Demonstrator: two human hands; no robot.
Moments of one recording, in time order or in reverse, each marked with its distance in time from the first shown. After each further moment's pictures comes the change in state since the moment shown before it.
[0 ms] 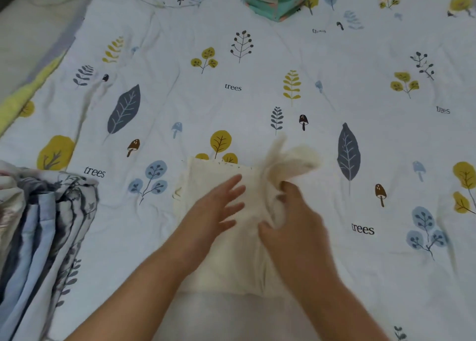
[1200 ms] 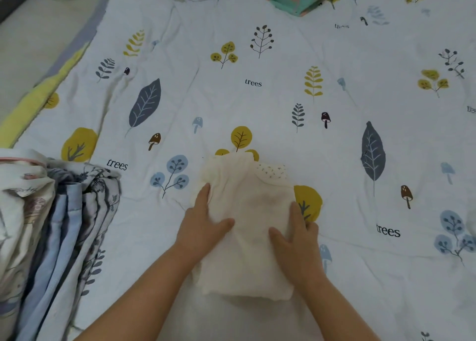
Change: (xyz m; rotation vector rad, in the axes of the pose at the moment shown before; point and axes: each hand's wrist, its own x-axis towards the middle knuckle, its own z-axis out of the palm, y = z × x) left_hand 0.007 -0.046 -0.057 0.761 0.338 -0.139; right_hand 0.015 0.065 0.079 0.116 -0.119 0.225
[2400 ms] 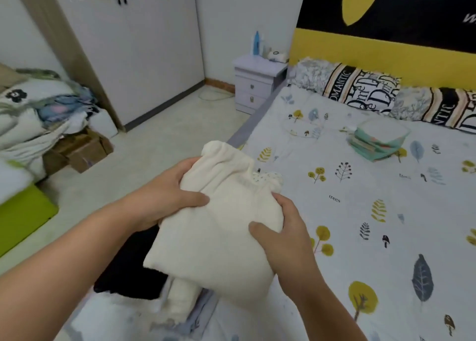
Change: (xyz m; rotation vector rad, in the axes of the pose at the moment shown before) left_hand -0.254 0.035 -0.382 -0.479 0.185 0.292; right_hand -0.258 -0.323 -0.020 0.443 -0.316 -0.502
